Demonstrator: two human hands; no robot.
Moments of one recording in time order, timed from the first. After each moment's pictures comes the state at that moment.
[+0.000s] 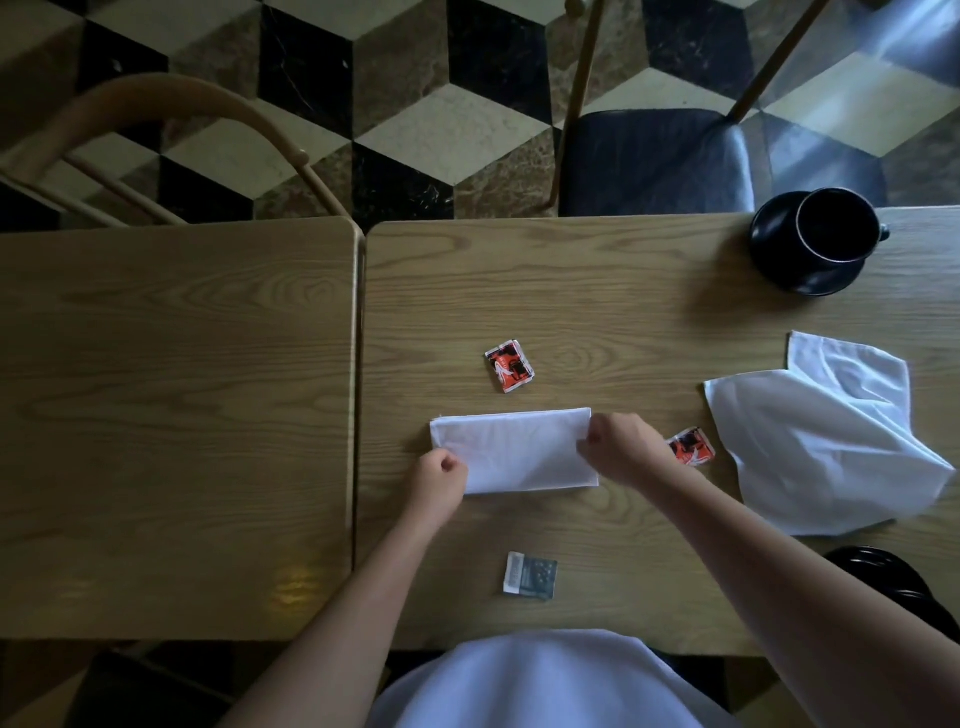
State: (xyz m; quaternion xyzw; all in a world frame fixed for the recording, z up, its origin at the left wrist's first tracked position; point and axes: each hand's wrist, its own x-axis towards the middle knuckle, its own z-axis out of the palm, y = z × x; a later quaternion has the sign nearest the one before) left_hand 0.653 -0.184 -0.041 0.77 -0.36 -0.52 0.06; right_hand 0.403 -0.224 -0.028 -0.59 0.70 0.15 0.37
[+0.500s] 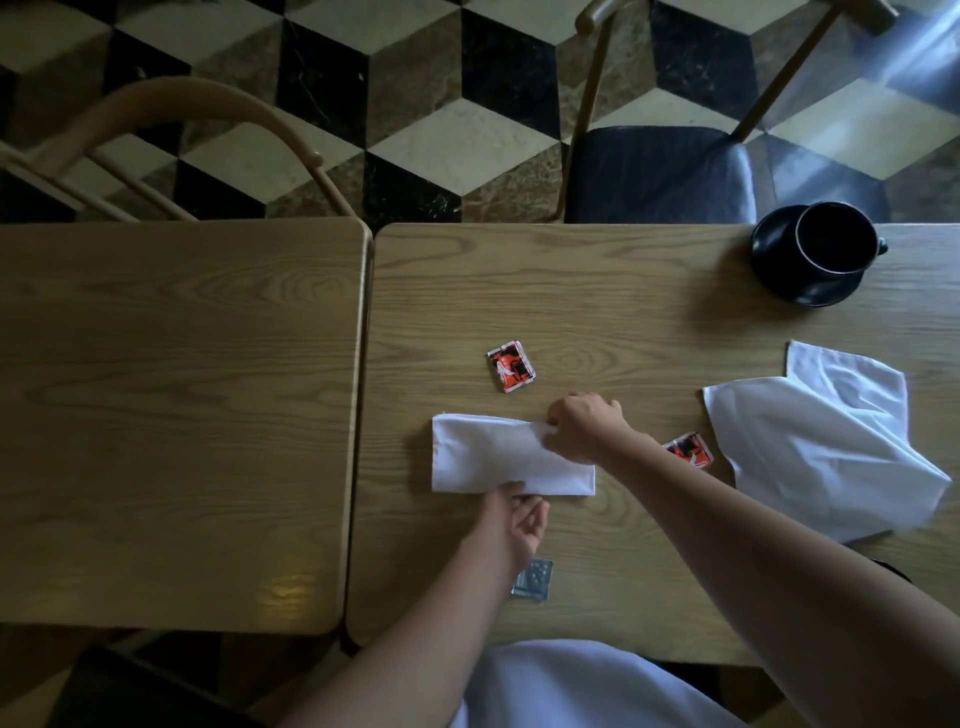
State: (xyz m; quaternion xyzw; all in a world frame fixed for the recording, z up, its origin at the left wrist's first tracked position) left_hand 0.565 -0.157 -0.016 0.62 0.26 -0.69 0.26; right_hand 0.443 -0.252 -0.018 -0.68 0.63 0.19 0.33
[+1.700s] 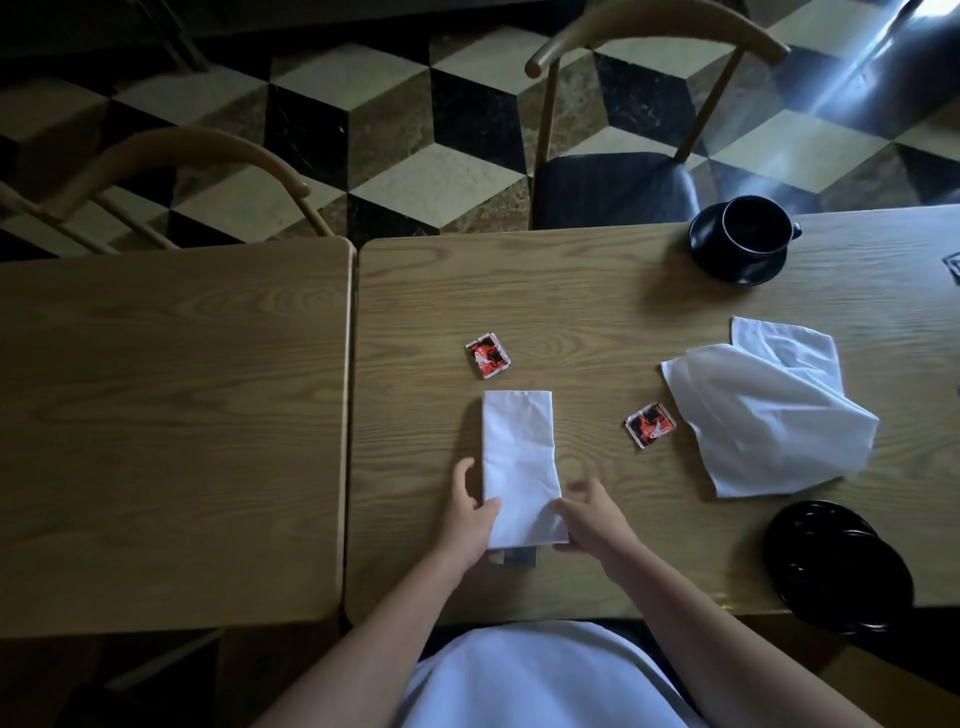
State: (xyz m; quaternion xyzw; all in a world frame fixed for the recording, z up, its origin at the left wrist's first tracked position) left_hand 0.609 -0.099 -0.024 0.71 -0.32 -0.61 0.17; right_hand 0.433 -0.092 -0.013 -0.21 0.75 -0.12 0.62
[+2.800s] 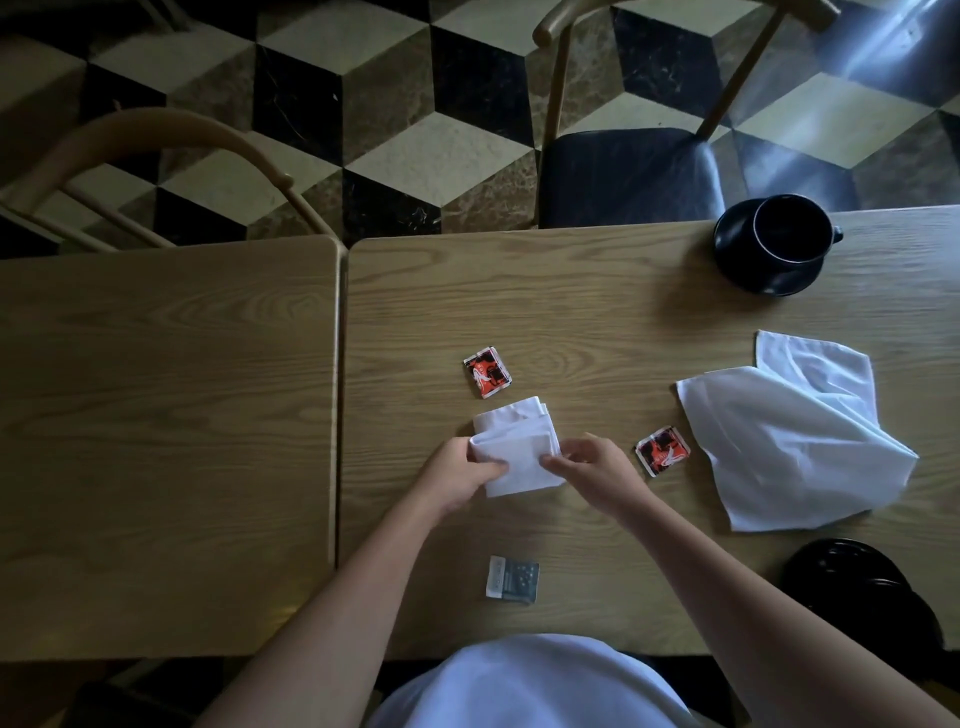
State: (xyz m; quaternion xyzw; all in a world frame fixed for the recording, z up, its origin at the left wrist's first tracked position) left_hand 0.619 -0.205 -0.026 0.64 -0.40 -0.65 0.09; right_hand 0.404 -0.187 -0.004 -0.46 0.69 -0.10 0.55
